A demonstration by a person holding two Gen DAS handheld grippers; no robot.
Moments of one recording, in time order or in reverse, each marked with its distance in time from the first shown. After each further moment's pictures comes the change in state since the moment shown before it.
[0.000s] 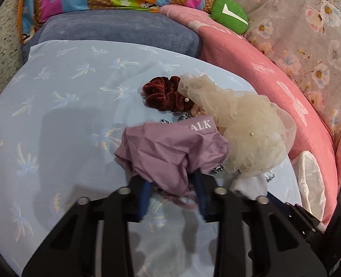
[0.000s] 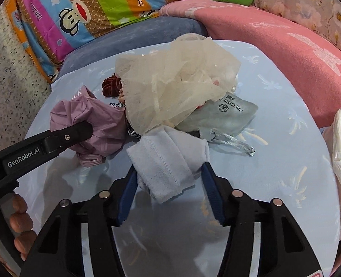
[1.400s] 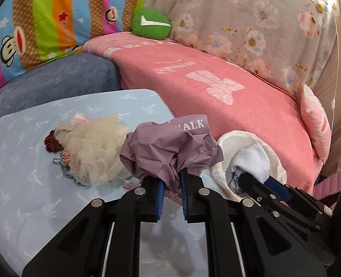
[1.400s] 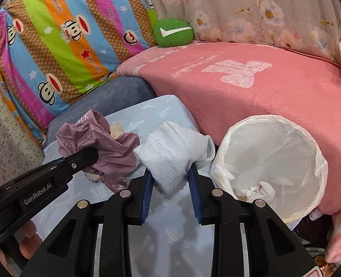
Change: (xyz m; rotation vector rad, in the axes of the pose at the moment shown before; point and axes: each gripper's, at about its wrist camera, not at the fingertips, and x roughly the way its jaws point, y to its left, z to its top) left arm -0.046 -0.202 -0.022 0.348 -0.083 -0.131; right arm -0.180 -0.153 -0.025 0.248 -0.299 -0.102
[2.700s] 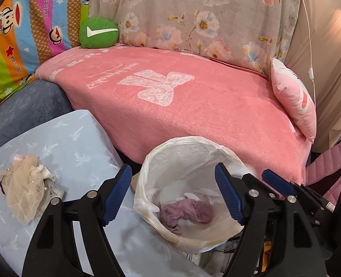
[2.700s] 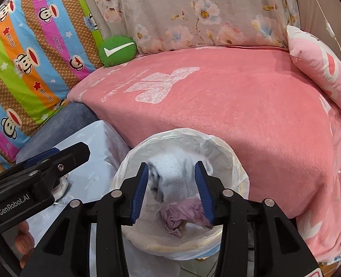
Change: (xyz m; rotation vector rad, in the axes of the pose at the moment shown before) left arm 0.055 -0.133 0.021 0.196 0.006 -0.093; right arm -0.016 -0.145 0.021 0.144 -0.071 -0.192
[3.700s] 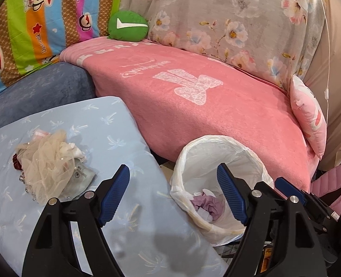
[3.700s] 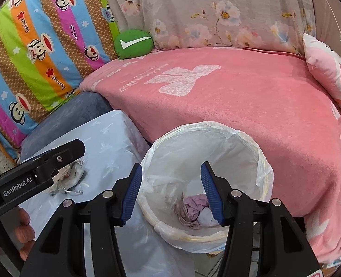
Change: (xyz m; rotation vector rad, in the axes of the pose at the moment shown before) left arm -0.022 0.058 -0.018 -0.139 -0.014 0.063; right arm -0.006 0.051 -0.021 -0.073 0.029 0.048
